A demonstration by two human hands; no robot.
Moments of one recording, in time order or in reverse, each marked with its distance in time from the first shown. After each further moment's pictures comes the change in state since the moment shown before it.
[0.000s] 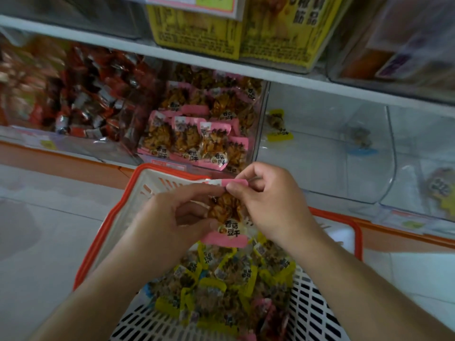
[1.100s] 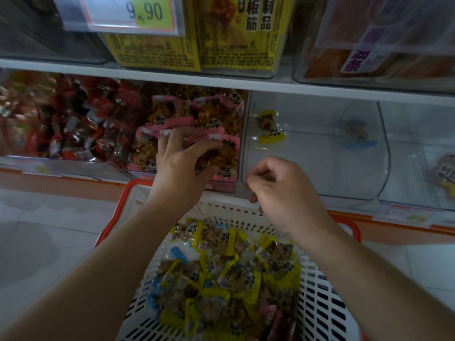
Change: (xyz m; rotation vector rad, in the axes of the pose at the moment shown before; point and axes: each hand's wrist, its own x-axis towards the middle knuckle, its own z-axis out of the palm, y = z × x) left_hand 0.119 0.000 0.020 0.722 0.348 0.472; right_hand 0.014 0.009 -0.038 0.073 0.079 0.072
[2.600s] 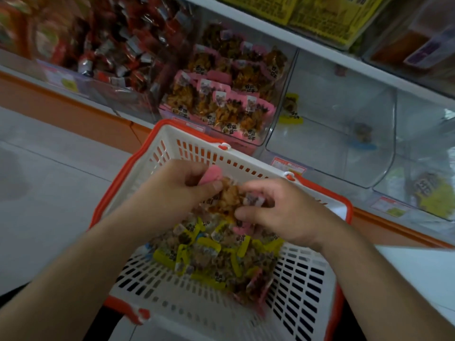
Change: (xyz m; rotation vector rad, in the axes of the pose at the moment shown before) left_hand -0.130 0.013 -0.085 -0.807 -0.470 -0.544; right_hand -0.072 -0.008 0.018 -0.145 -0.630 0.024
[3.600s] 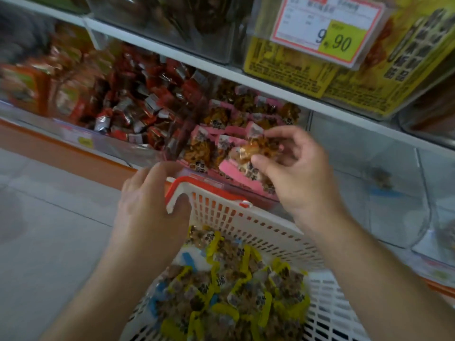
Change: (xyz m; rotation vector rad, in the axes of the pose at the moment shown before) left_hand 0.034 0.012 -0.053 0.370 0.607 0.027; right_hand 0.105 -0.066 -0.028 0.185 0.748 -0.320
